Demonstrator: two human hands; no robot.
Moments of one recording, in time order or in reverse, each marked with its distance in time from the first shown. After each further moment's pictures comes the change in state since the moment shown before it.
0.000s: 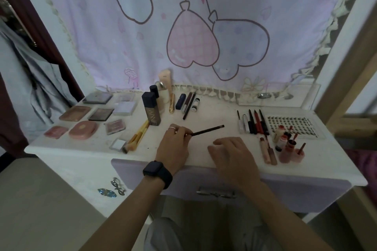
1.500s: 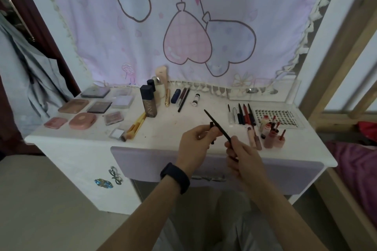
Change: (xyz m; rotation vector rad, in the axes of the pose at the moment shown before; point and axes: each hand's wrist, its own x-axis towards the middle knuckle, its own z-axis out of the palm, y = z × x) left_hand -0.055 0.088 -0.009 -0.910 -0.121 -0.224; right_hand -0.045 -0.040 -0.067 1.096 -0.070 0.735
